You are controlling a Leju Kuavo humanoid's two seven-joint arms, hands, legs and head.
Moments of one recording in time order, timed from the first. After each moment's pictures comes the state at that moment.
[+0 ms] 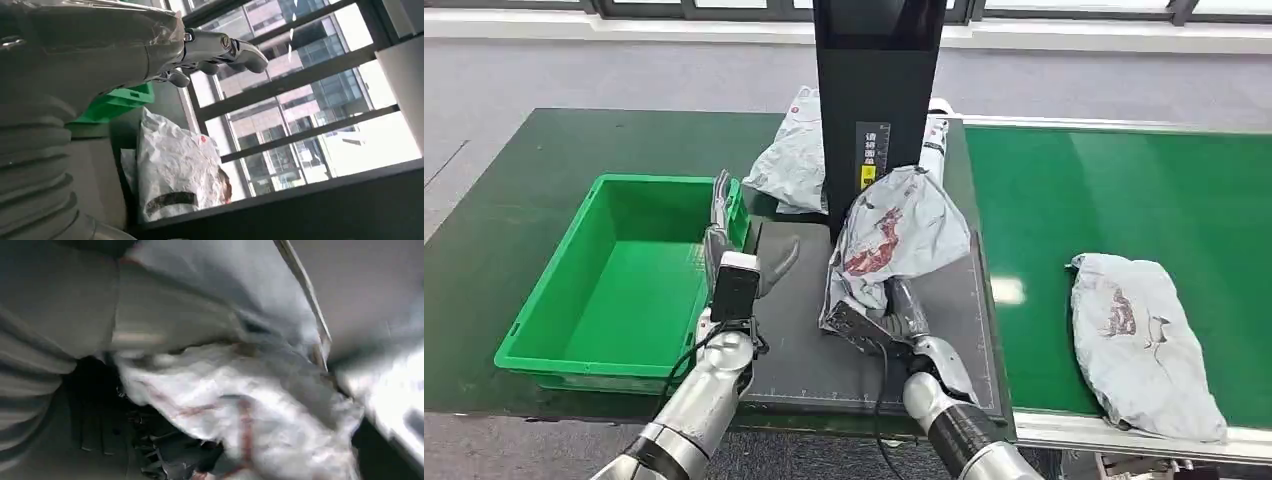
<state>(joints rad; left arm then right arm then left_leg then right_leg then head) -0.47 -0.25 -0.33 -0.86 -0.11 0.60 -0.70 -0.42 0.22 0.41 -0.64 0.71 -0.25 -0.18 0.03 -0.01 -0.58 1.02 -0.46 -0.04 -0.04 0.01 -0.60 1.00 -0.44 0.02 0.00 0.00</state>
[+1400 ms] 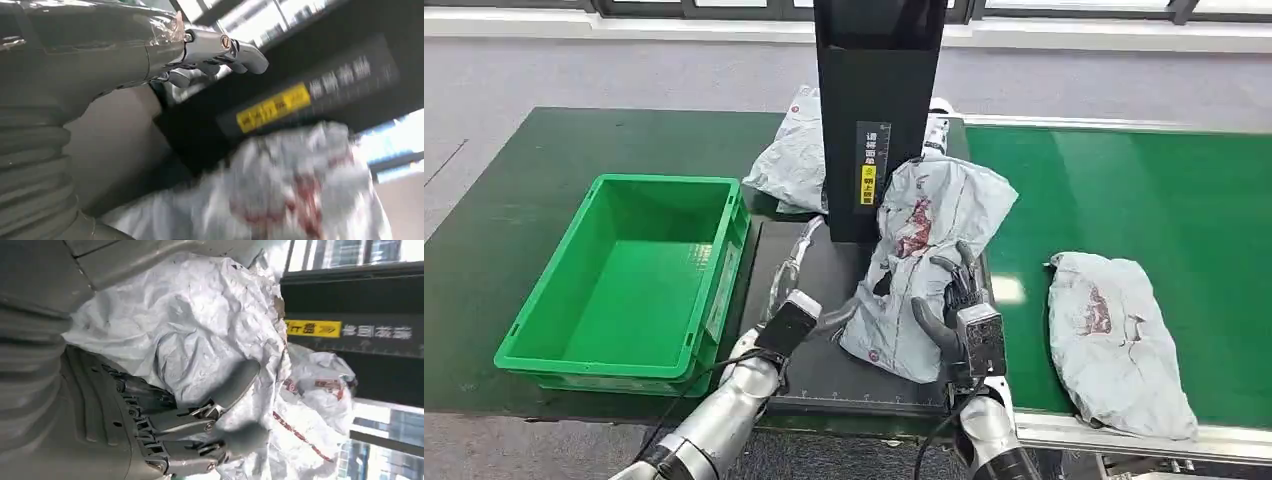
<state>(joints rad) -0.45 -0.25 -0.48 -0.71 -0.19 0.35 -0.70 -0.16 0.15 0.26 -1.09 0.01 -0.27 -0.53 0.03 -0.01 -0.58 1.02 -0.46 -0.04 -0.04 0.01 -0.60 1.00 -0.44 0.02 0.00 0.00</state>
